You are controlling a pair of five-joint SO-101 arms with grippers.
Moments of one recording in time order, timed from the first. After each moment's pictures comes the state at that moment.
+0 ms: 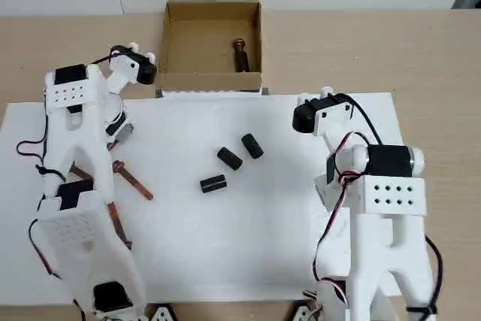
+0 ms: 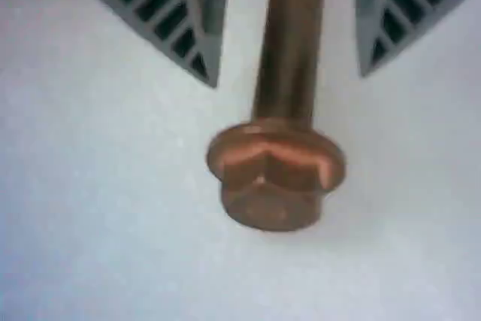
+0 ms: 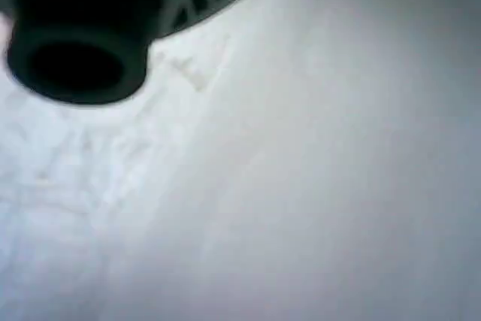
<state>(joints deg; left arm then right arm) -16.3 31.1 -18.7 84.9 -40.8 -0.8 -33.8 30.9 90.3 23.7</state>
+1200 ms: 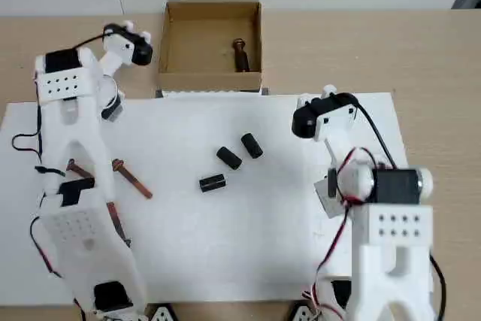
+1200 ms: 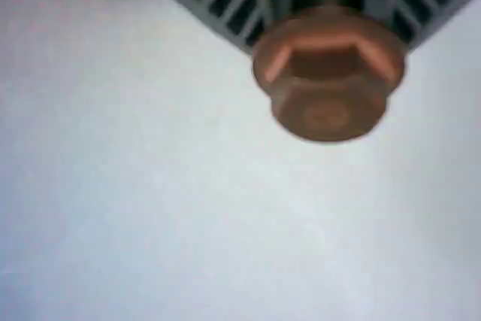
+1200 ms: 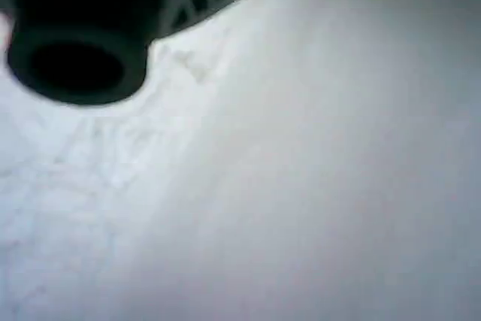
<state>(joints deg) -15.6 31.3 -33.0 93.9 -40.4 -2.4 -44.7 30.9 92.7 22.9</state>
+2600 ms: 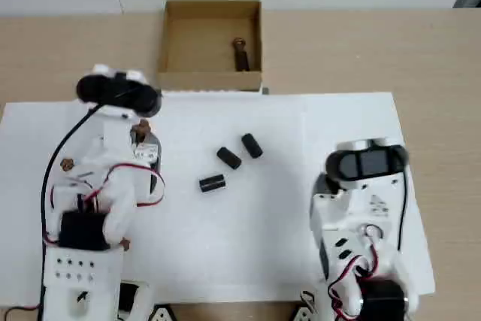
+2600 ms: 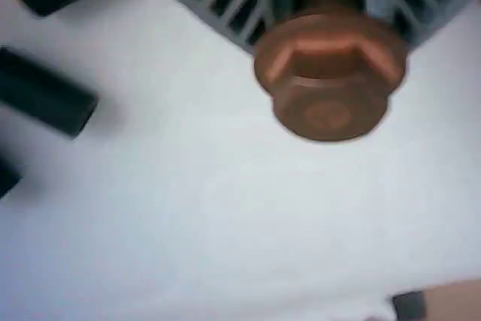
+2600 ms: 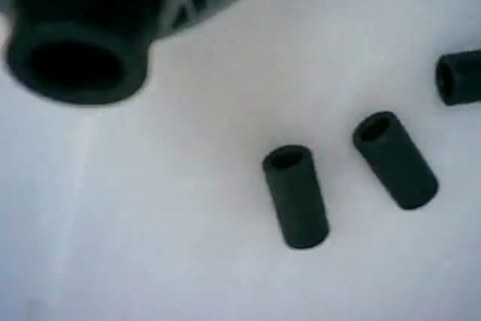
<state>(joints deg) 2.1 -60.7 49.6 61.9 1.9 -7.3 -97.6 67.6 71.5 -4.0</state>
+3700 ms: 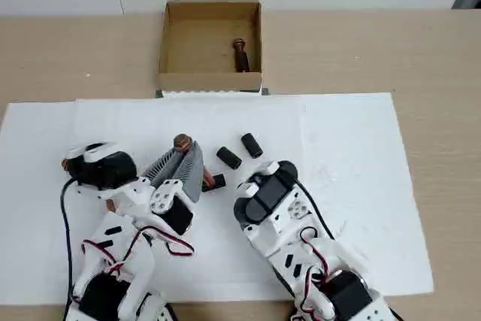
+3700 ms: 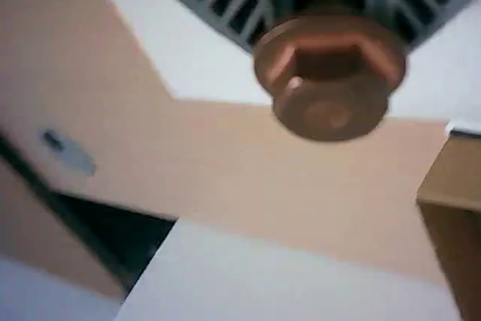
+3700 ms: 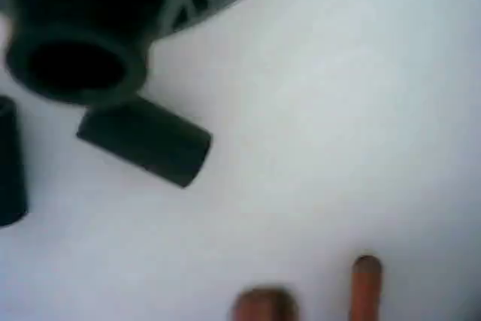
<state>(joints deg) 20.5 -103.0 80.0 42.1 35.7 -38.9 -103.2 84.5 57.3 2.9</state>
